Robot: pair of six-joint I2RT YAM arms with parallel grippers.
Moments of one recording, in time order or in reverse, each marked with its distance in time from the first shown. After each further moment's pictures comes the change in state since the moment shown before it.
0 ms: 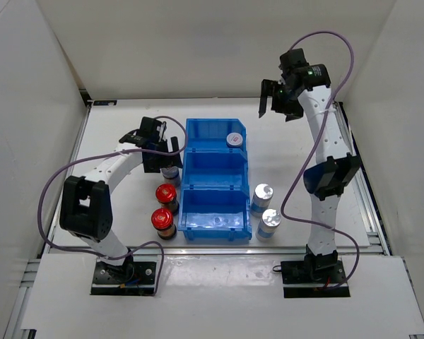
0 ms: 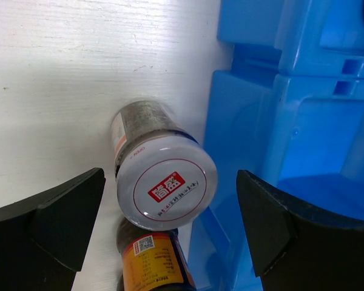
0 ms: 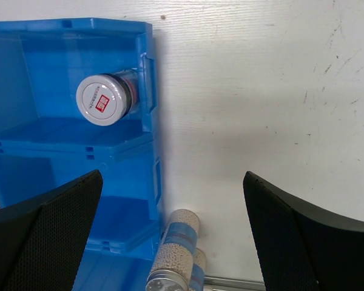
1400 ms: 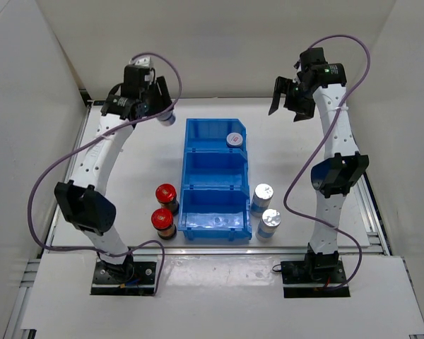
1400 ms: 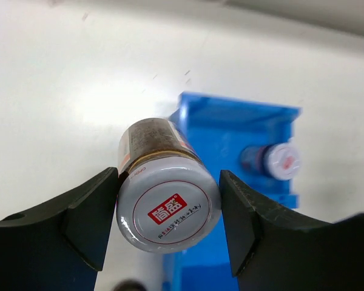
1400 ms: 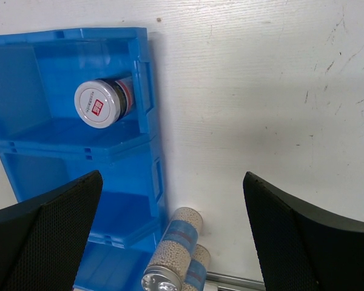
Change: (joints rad) left arm 0.014 0.059 0.599 -0.116 -0.184 0.012; right arm -0.129 0.012 -0.002 0.000 -0.150 -0.018
